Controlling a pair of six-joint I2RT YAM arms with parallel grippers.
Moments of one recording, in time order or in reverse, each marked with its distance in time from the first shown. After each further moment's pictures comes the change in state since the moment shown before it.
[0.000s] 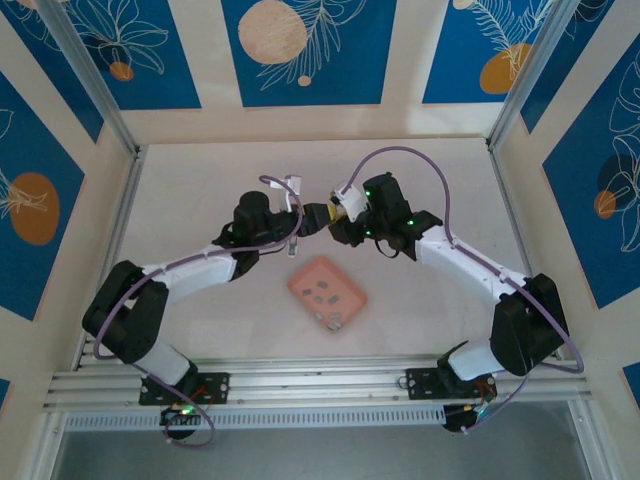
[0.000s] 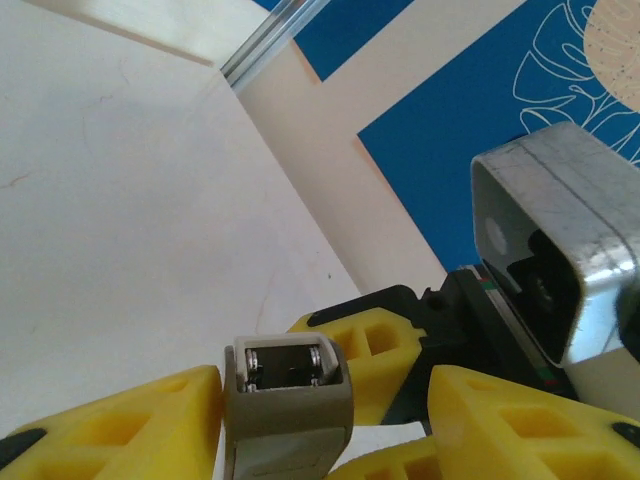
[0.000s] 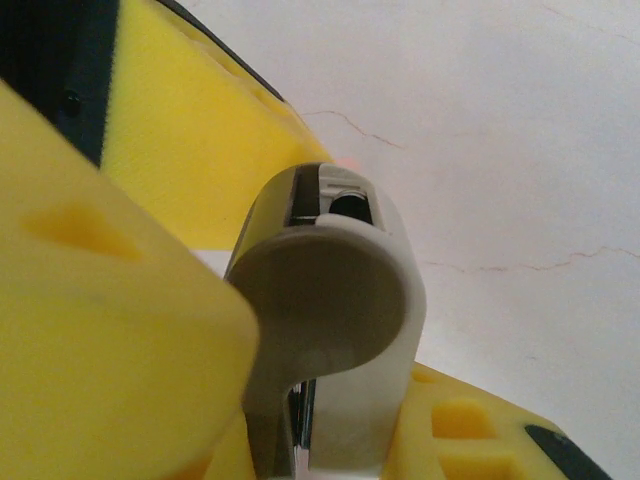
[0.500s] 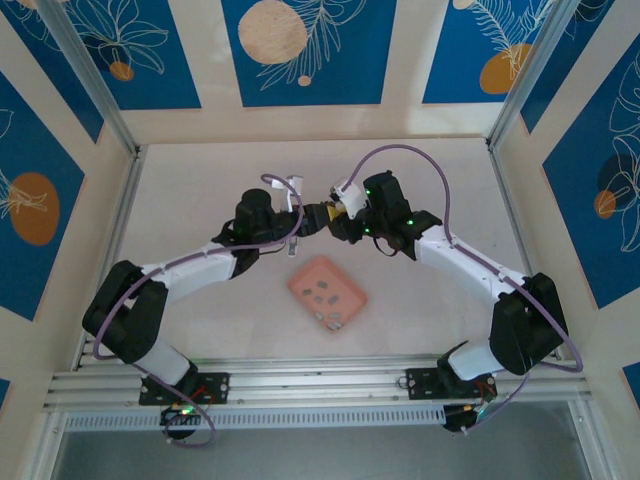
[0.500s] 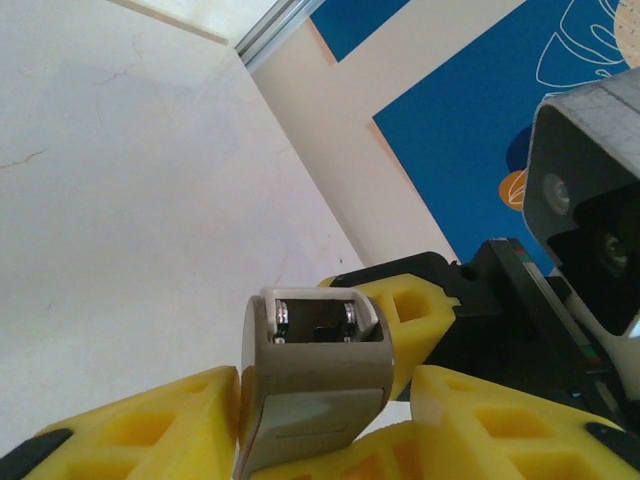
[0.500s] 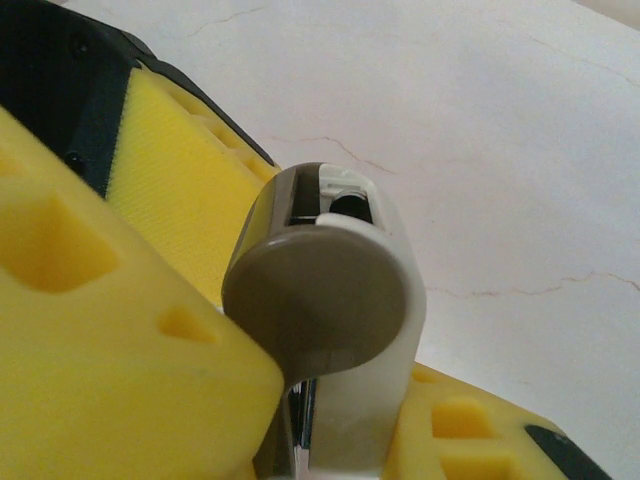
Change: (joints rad) left arm 0.002 0.002 0.026 -0.087 0.007 0.026; right arm 0.005 0.004 -0.002 0.056 0.000 0.006
